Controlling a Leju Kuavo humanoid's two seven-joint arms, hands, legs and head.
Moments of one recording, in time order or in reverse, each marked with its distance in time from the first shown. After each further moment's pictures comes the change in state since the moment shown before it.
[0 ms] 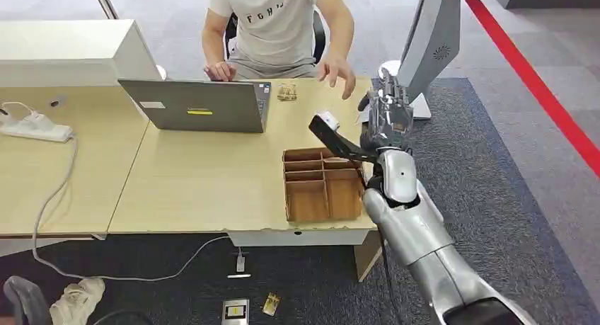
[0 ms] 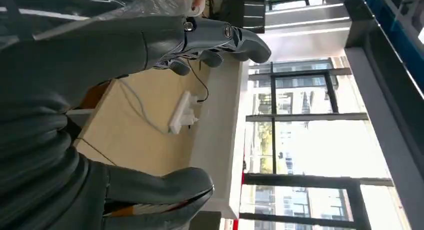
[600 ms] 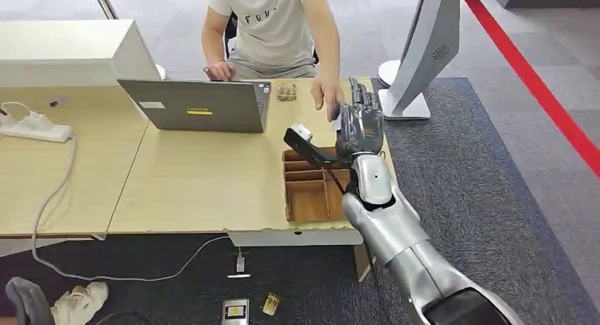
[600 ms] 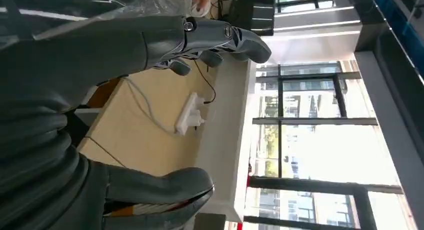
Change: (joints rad) left arm 0.001 -0.027 0.004 0.010 0.014 0.000 0.000; right arm -0.046 0.086 0.041 0.176 0.024 -0.044 -0.042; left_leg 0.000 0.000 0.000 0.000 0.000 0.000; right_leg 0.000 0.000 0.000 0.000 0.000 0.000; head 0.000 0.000
